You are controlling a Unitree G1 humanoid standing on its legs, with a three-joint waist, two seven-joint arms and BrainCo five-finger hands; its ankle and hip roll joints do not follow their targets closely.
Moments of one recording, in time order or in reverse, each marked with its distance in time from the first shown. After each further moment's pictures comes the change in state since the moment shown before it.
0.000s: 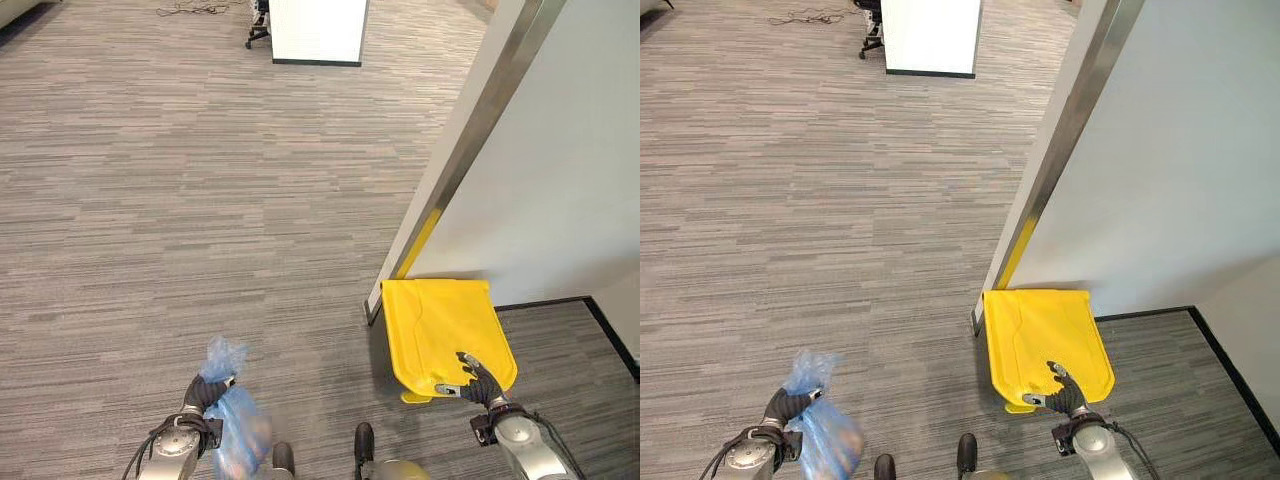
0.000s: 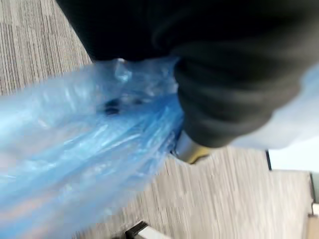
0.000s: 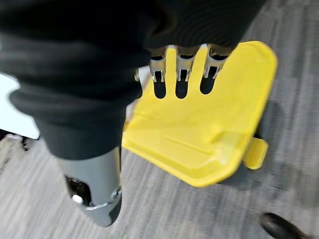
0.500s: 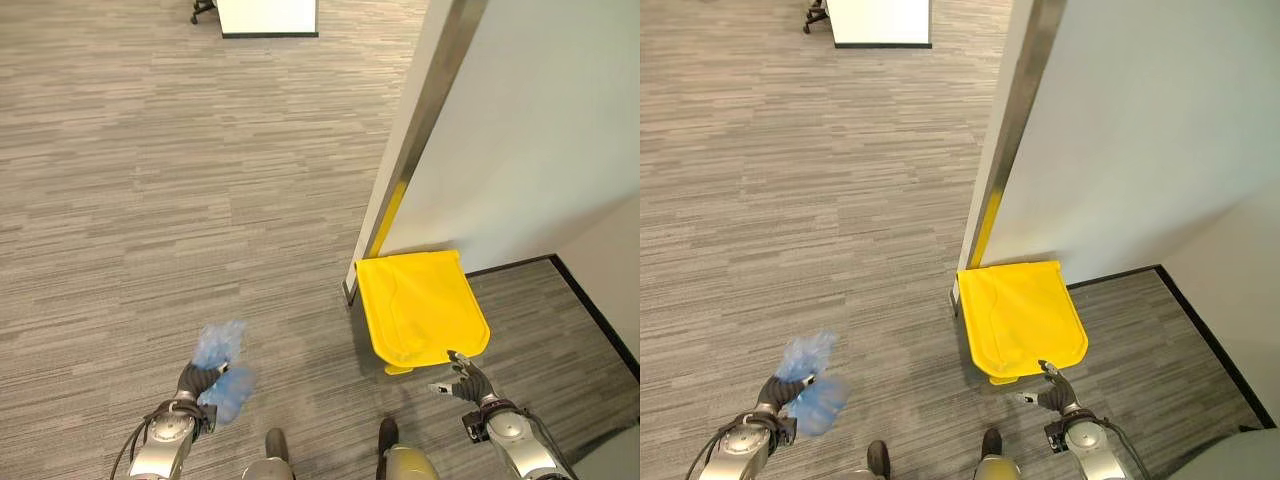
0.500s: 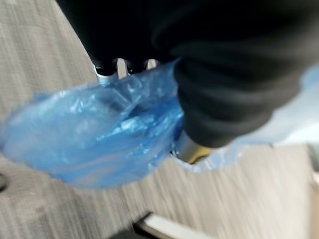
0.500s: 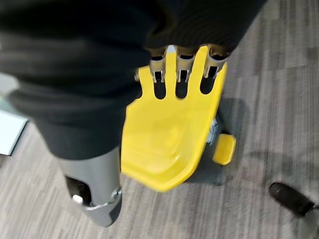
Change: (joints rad) left arm -0.012 0.001 0.038 0.060 -0.041 -0.007 0.023; right arm -0.050 0.012 0.003 0.024 -0.020 0.011 0.022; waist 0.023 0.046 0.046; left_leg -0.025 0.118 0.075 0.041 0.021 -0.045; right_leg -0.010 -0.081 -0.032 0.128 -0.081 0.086
